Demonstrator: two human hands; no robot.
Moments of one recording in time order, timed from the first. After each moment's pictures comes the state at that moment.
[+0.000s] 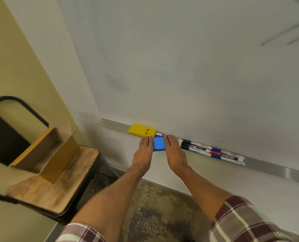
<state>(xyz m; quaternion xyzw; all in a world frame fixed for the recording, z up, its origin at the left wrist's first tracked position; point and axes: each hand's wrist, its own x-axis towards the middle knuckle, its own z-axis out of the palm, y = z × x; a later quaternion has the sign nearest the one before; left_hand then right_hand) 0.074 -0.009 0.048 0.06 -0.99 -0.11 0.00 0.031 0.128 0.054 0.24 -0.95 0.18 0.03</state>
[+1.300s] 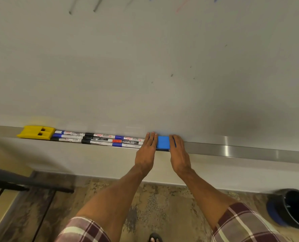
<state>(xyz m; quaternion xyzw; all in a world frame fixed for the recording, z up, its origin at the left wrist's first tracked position) -0.011 0.399 0.008 -0.08 -0.98 -0.19 -0.02 -0.011 0.538 0.017 0.05 -0.99 0.12 -0.02</state>
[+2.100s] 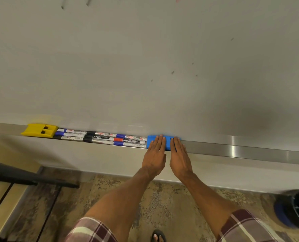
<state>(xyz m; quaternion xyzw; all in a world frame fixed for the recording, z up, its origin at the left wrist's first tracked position) -0.012 0.418 -0.024 -0.14 -0.97 -0.19 0.01 -0.013 0.541 -0.024 0.08 -0.99 0.15 0.01</state>
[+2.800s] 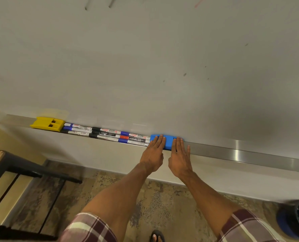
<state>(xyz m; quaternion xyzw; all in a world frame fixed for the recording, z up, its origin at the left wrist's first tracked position) -0.013 0.389 -0.012 -0.11 -0.97 -0.19 -0.05 -0.012 0.524 -0.015 0.08 -0.99 0.05 -0.08</state>
